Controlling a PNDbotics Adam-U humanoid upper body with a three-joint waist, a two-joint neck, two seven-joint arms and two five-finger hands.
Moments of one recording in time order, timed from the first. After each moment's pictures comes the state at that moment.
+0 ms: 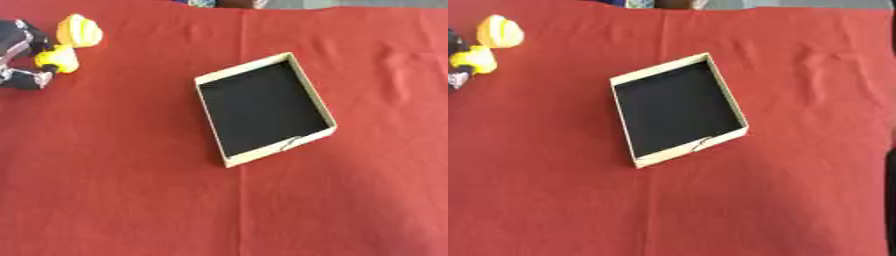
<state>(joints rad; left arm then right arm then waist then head) -1.04 0.65 -0.19 -0.86 -1.01 -0.30 -0.03 -0.57 -0.37 -0.23 -1.98 -0.27 -0.26 0.18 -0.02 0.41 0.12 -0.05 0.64</state>
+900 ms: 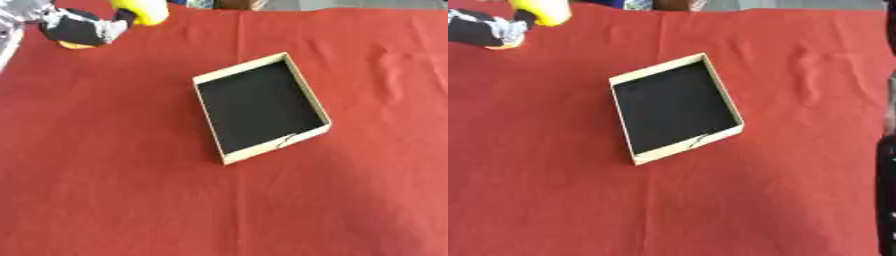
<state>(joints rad) -1.06 0.53 -0.33 -1.51 -0.70 -0.28 -0.27 -0.58 -0.37 -0.24 -1.98 -0.27 -0.28 0.14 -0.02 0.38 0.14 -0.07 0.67</state>
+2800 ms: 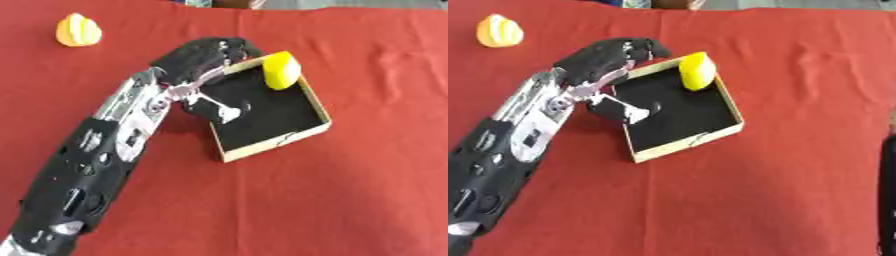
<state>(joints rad) -0.98 0.14 -0.35 -1.30 -0.99 -0.26 -0.26 -0.59 -0.35 -0.25 -1.98 -0.27 -0.28 0.13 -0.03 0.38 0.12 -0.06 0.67</state>
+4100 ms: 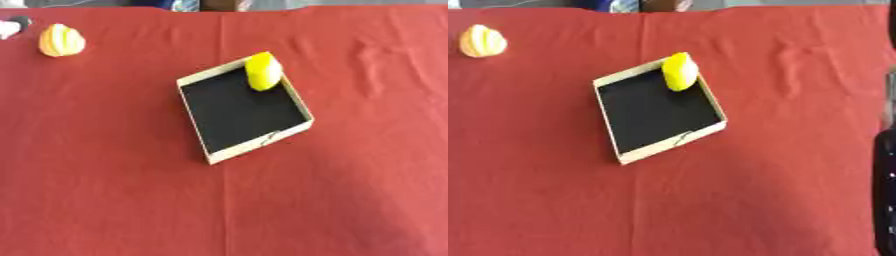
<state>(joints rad) -1.07 0.73 -0.09 -1.01 -0.79 -0.22 -0.29 -0.57 -0.38 -0.25 -1.98 -0.26 -0.29 0.11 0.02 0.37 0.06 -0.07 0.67</state>
